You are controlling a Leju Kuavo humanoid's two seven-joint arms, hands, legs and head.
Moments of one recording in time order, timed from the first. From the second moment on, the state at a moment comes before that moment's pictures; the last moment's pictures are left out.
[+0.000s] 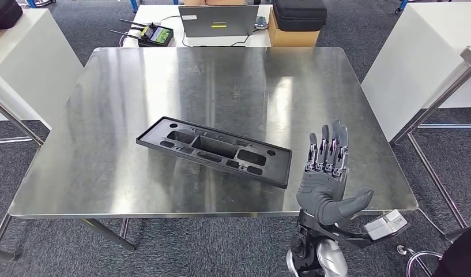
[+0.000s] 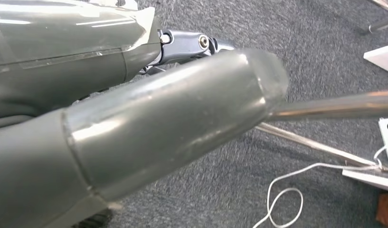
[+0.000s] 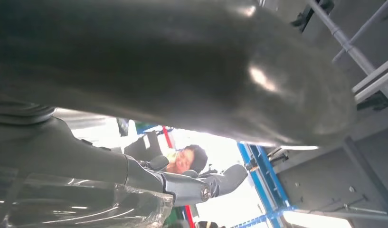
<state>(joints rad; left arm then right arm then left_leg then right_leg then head) 0.04 -0.11 0.67 -0.58 -0.11 0.12 -0.70 -0.03 0.11 0.30 -1.76 -0.35 -0.04 -0.67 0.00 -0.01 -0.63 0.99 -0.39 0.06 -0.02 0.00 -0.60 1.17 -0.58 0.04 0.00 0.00</state>
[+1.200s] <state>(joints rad) 0.00 -0.10 0.61 -0.55 -0.09 0.11 -0.70 -0.02 0.08 0.27 -1.72 -0.35 -0.06 -0.70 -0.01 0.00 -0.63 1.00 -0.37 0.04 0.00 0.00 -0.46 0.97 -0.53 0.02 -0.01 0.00</state>
